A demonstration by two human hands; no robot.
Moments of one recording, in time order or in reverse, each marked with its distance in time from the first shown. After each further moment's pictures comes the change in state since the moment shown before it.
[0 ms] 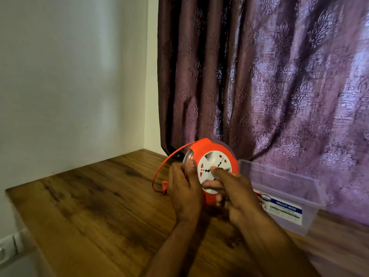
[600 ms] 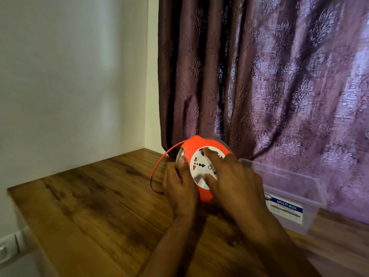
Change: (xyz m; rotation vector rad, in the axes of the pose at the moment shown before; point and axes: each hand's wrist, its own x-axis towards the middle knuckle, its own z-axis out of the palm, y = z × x) left_hand 0.007 -0.005 0.000 -0.075 0.073 -0.140; right_hand -0.016 -0.017 -0.004 -1.464 0.144 -0.849
